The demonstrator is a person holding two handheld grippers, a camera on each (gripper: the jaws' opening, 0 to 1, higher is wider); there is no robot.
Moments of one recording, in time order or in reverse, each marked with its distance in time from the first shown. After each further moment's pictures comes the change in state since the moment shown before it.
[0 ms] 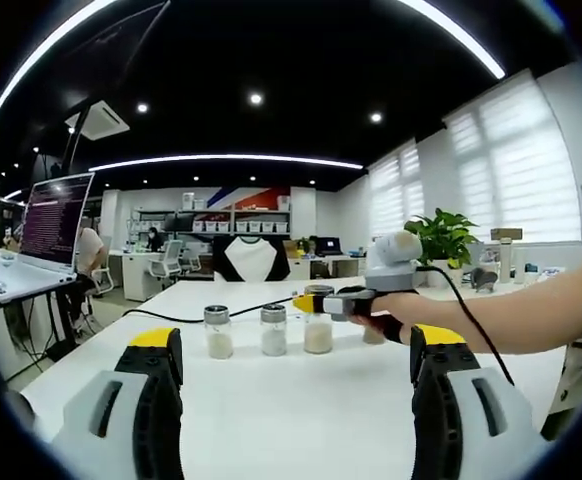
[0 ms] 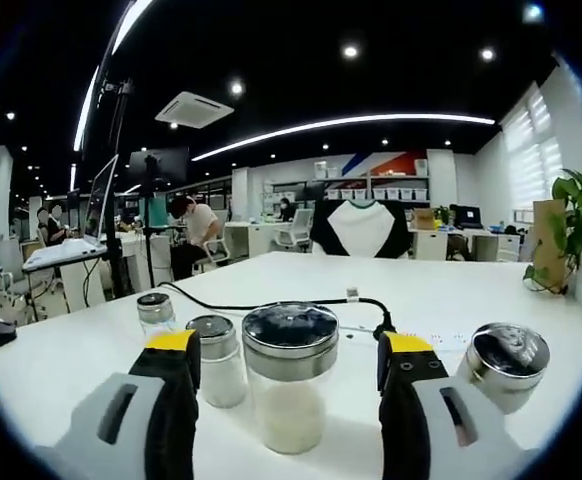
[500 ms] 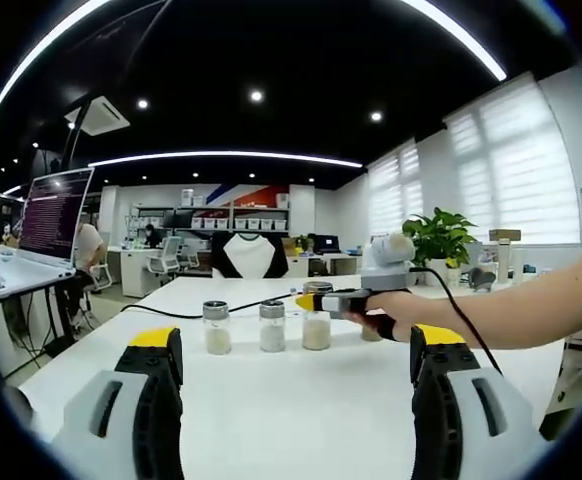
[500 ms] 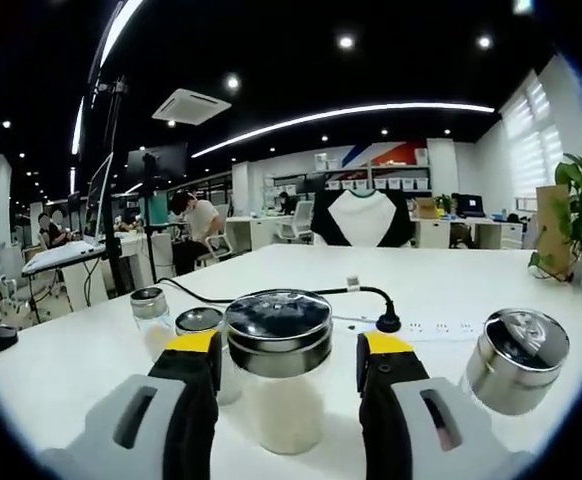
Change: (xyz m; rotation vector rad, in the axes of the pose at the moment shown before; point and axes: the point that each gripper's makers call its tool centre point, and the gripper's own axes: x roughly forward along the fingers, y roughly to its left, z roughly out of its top) left arm -0.003 0.000 -0.004 -0.007 0.009 -0.004; right arm 0.005 -0.007 -0.010 0.041 0.028 0.012
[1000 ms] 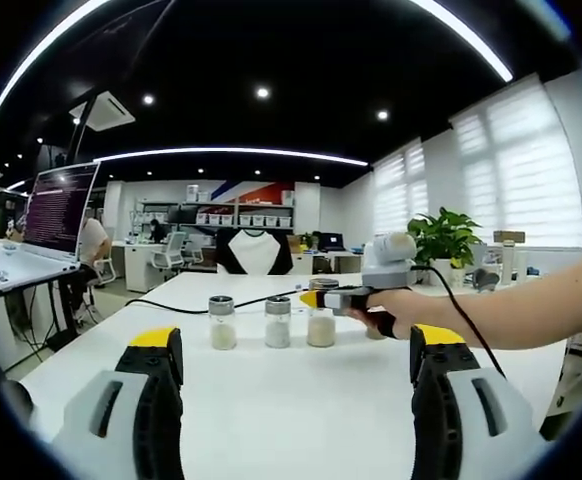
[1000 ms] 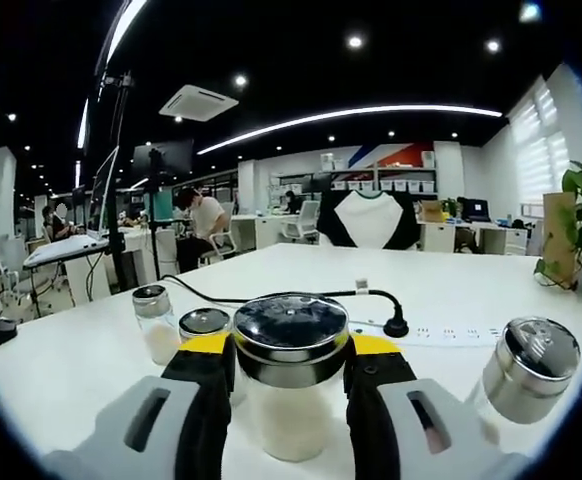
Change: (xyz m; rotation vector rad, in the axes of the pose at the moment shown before) left arm -0.002 0.008 -0.004 -0.024 0.008 0.025; right arm 0.003 0.010 -0.001 -0.002 -0.004 0.014
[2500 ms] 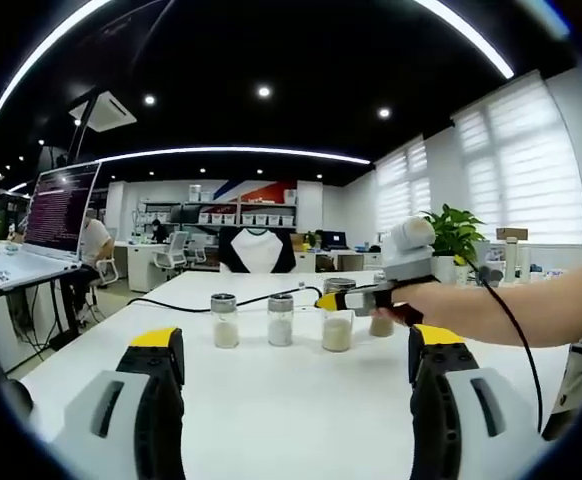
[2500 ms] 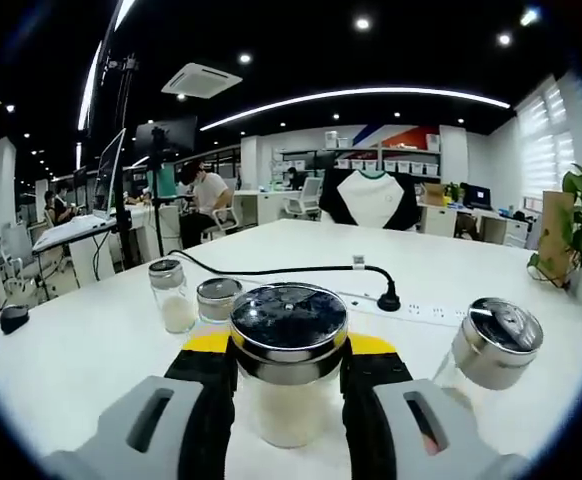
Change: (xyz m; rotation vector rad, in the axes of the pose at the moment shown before) left arm 0.005 0.001 -0.004 0.015 0.010 0.013; right arm -0.040 0.004 -0.008 -0.053 0.118 0.021
